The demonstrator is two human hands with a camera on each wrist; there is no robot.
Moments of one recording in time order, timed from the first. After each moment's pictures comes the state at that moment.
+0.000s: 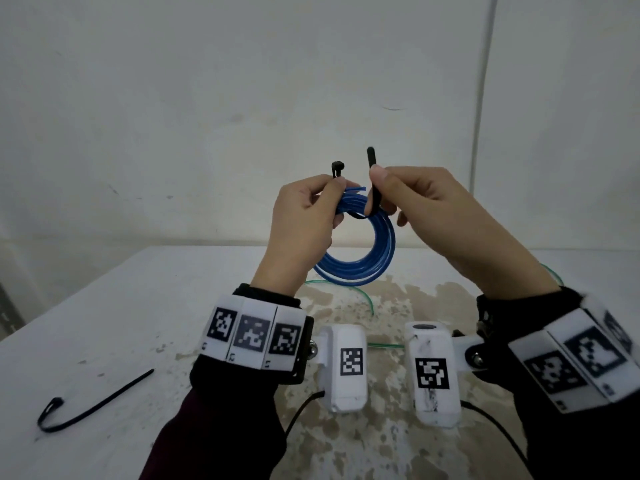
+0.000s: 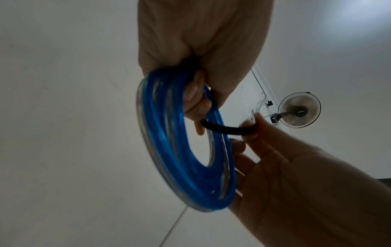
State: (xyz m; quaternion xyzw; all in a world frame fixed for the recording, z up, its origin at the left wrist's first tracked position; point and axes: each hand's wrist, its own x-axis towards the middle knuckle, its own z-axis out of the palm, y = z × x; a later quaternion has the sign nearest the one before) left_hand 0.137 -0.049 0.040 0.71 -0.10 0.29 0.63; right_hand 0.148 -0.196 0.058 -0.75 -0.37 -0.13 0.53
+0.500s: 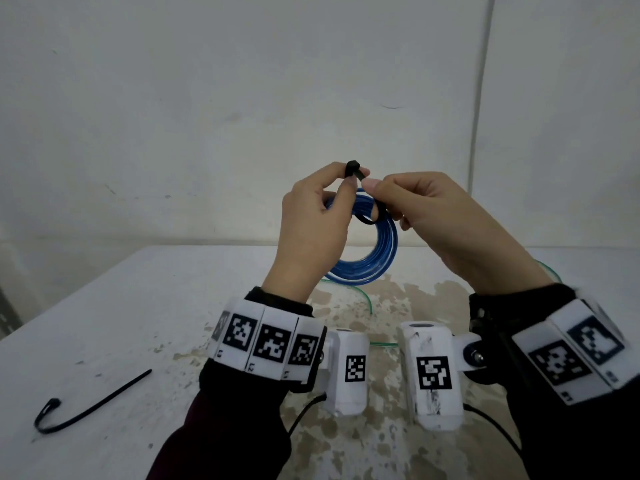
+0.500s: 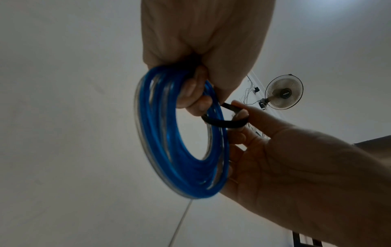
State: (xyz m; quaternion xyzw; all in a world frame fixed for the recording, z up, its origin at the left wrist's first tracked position) left_hand 0.138 -0.059 0.038 0.74 -0.13 0.36 0.55; right_hand 0.154 -0.196 0.055 -0.74 -0.31 -0.08 0.59
